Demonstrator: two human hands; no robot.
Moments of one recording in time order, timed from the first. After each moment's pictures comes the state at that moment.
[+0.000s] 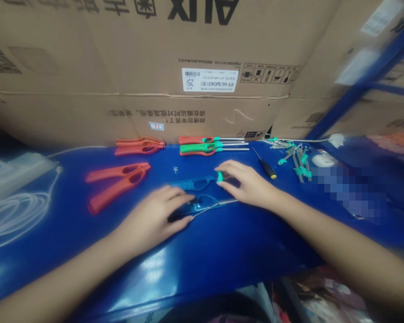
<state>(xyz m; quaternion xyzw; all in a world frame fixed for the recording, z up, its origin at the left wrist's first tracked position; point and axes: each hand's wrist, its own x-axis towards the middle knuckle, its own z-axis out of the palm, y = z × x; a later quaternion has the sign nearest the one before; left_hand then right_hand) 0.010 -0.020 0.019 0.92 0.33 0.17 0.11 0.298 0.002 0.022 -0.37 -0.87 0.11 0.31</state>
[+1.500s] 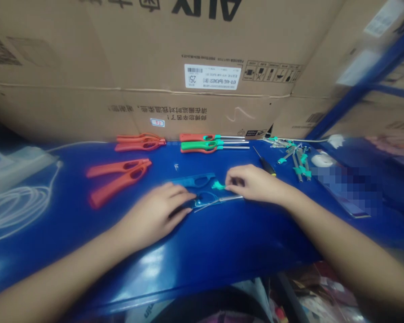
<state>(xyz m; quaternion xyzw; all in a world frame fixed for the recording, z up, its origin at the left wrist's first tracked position) 0.010 -0.022 0.021 0.93 0.31 0.17 0.11 0.308 -0.001 0.041 -0.46 -0.86 0.18 0.15</state>
